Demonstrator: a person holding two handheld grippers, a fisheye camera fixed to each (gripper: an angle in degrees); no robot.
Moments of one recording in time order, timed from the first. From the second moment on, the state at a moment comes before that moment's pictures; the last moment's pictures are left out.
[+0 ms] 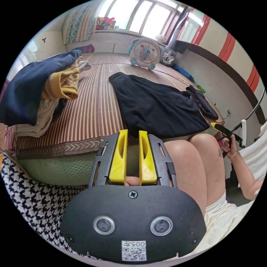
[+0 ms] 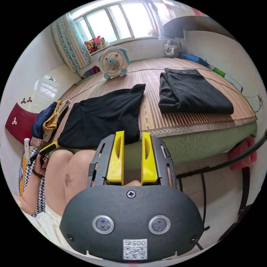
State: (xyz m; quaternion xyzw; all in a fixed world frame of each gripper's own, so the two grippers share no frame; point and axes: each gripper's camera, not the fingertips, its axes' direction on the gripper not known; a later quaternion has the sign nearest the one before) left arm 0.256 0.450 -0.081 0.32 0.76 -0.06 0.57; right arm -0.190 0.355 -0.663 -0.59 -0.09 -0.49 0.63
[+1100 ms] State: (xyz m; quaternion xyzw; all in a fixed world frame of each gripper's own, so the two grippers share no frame) left arm 0.212 0.485 -0.166 0.36 0.72 -0.06 0.59; right arm -0.124 0.291 -0.593 -0.68 -0.05 -0.29 0.67
